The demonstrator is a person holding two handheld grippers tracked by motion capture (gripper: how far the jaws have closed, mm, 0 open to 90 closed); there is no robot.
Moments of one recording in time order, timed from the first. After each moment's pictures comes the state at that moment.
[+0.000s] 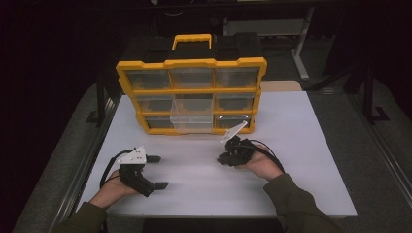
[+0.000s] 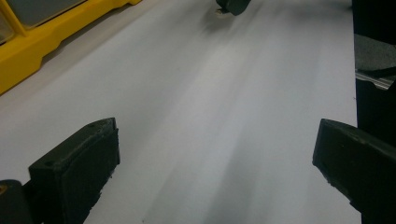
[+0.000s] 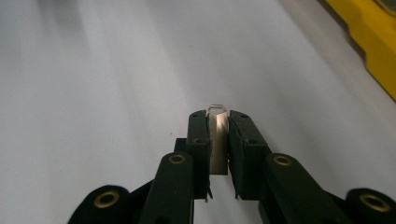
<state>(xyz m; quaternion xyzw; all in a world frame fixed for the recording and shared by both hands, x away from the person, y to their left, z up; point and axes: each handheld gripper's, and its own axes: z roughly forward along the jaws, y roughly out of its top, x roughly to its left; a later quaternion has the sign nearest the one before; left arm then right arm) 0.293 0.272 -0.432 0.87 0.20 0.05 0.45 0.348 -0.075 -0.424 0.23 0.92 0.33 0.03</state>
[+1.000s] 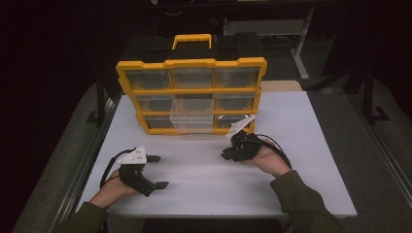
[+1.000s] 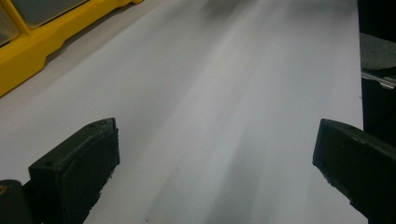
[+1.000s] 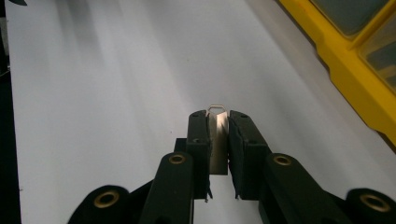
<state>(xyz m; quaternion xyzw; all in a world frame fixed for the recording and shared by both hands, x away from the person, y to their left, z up) 0.294 0.272 -0.433 0.87 0.20 0.06 0.45 0.347 -0.089 -0.398 0.23 0.91 0.34 0.04</state>
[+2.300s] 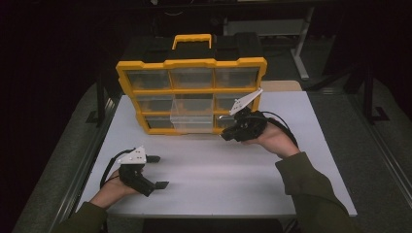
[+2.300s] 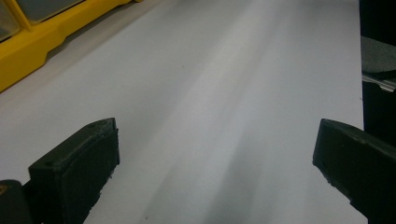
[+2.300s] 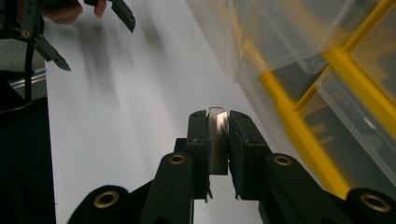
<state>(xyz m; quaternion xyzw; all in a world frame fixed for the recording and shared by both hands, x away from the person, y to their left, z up) 0.294 0.273 -0.434 0.87 0.20 0.06 0.45 0.362 -0.096 -0.327 0.21 0.90 0.37 0.05</state>
